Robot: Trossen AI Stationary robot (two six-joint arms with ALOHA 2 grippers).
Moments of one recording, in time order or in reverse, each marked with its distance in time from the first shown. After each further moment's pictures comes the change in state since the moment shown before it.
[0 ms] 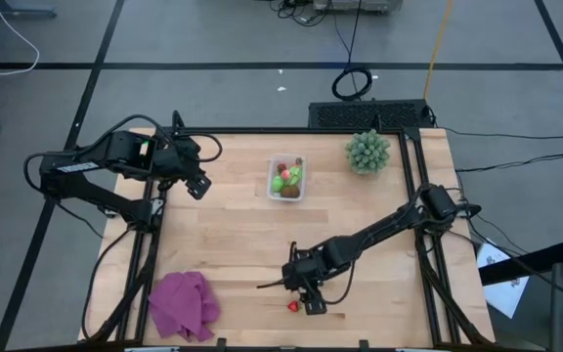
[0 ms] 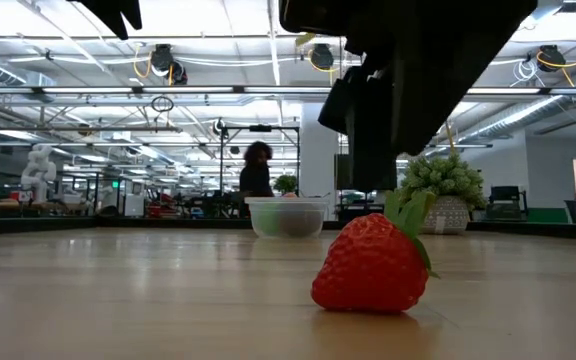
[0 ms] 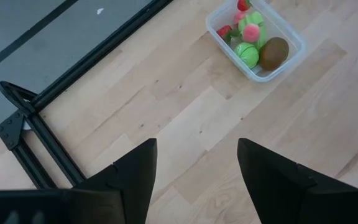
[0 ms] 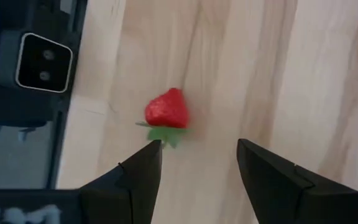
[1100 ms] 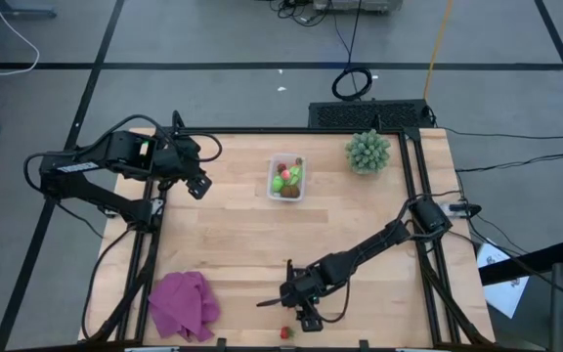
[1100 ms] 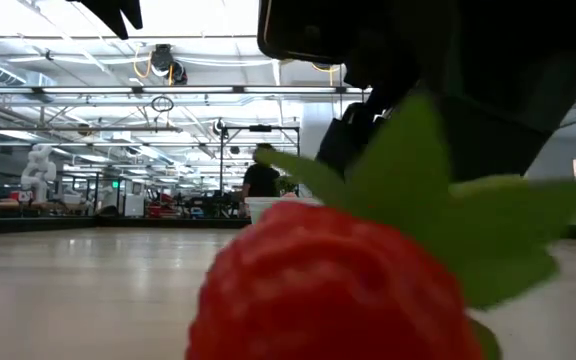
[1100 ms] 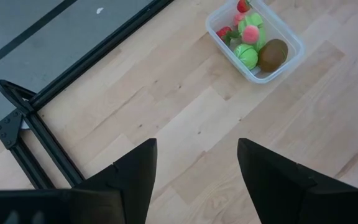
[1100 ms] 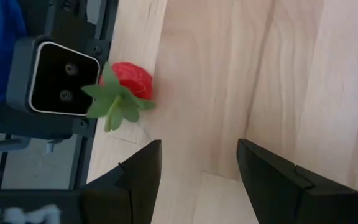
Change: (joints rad) left arm 0.000 0.000 0.000 0.003 0.001 -0.010; right arm 0.076 0.124 -0.002 0.212 -0.047 0.125
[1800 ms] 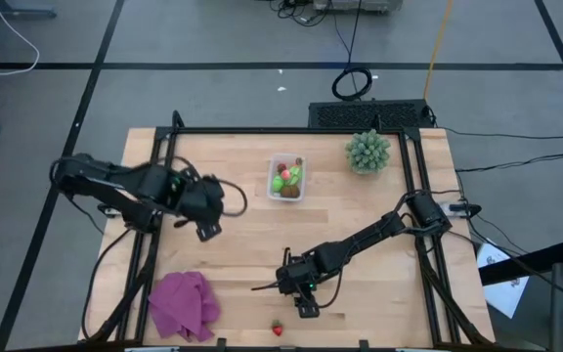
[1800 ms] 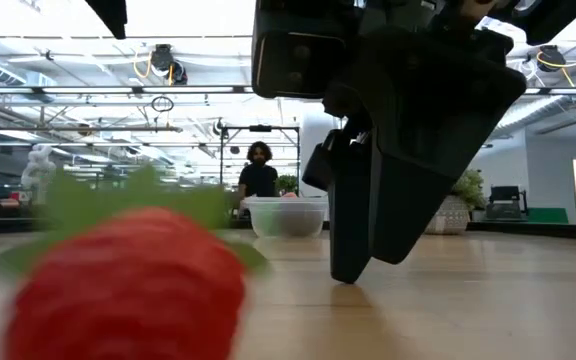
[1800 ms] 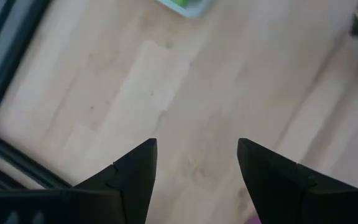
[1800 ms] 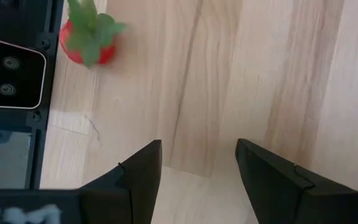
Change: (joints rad) left arm -0.254 0.170 0.001 -0.005 0.105 0.029; right arm -0.079 0.000 0.002 -0.087 -0.005 -0.087
